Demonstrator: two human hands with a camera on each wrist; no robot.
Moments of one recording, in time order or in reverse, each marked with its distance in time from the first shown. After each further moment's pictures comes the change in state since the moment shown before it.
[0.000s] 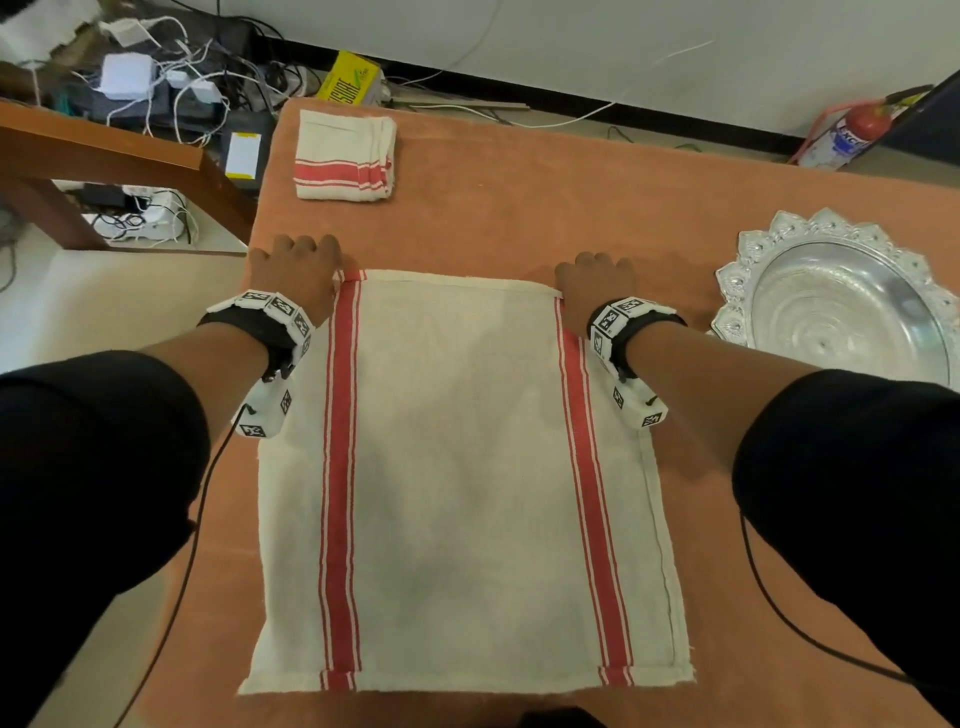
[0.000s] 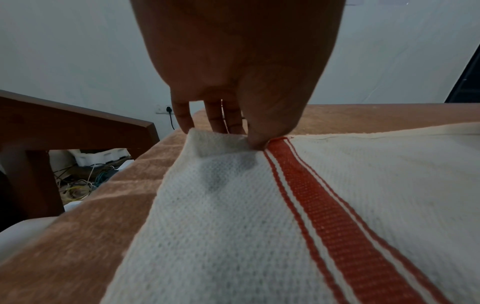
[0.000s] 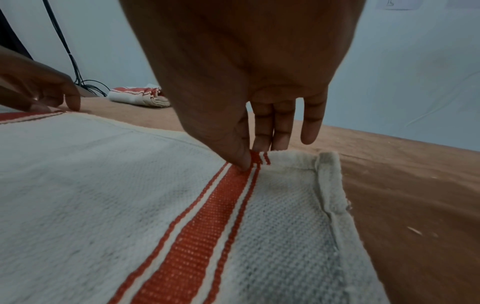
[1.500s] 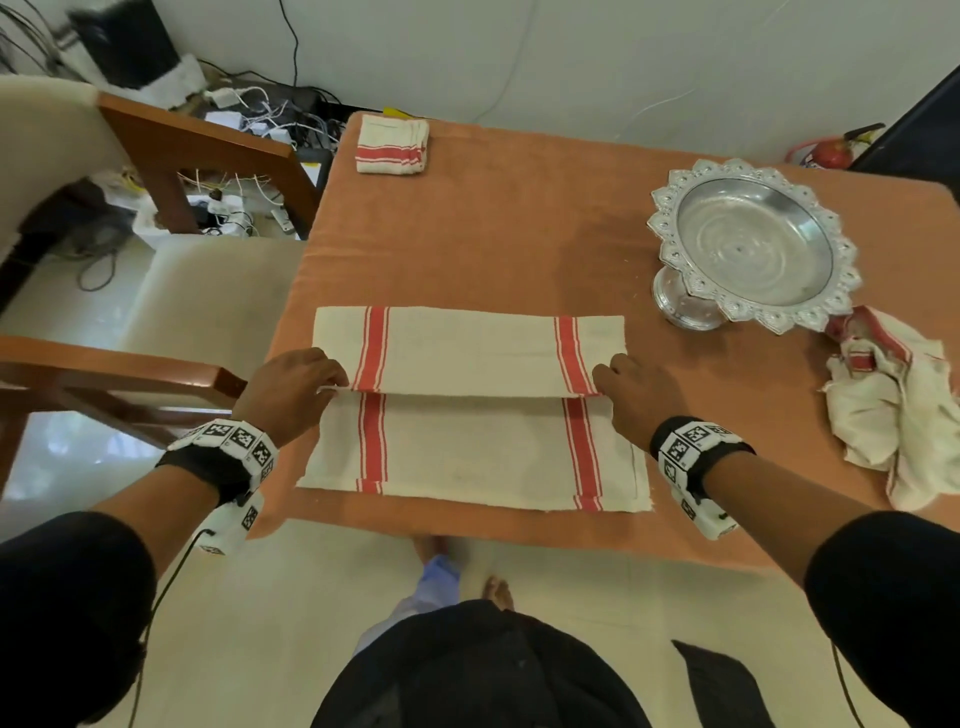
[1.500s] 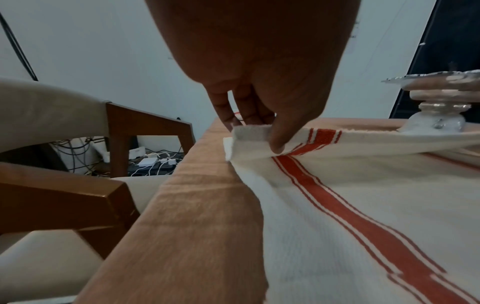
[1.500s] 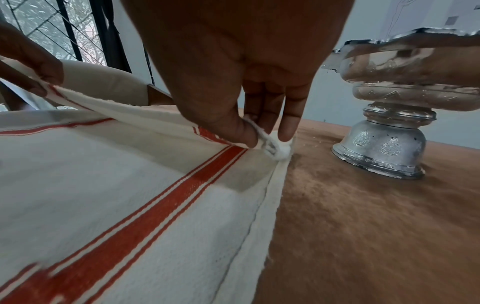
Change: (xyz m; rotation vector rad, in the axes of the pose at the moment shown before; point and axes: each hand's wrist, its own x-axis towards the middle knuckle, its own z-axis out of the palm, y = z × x) left_hand -0.331 -0.019 0.052 -0.231 0.147 0.248; right_hand -0.319 0.014 0.098 0.099 0.275 -0.241
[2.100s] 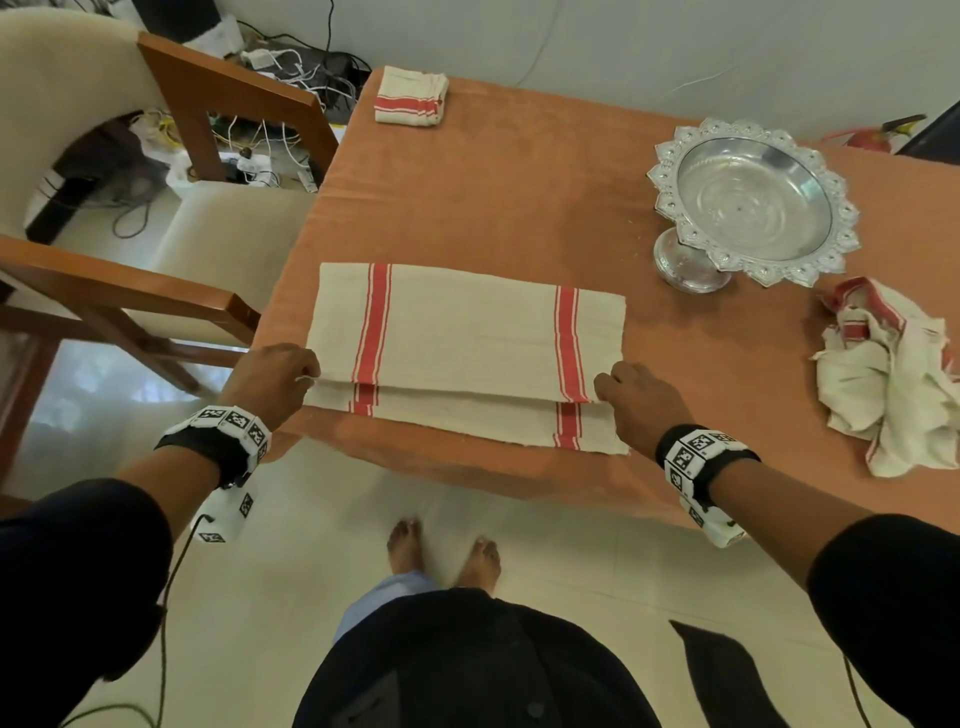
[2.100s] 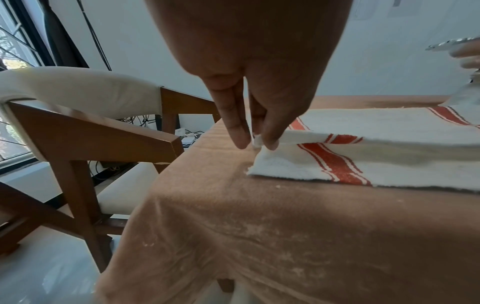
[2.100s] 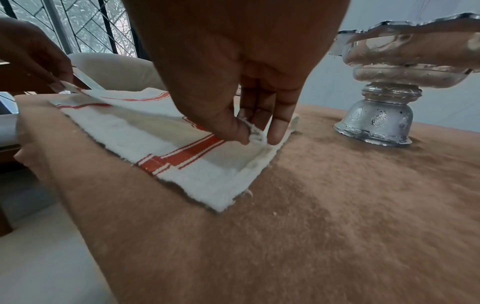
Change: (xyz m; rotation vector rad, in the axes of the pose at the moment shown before) left_hand -0.090 0.034 0.028 -0.009 -0.026 -0.298; right_hand -0.083 0.003 0.035 0.025 -0.060 -0.079
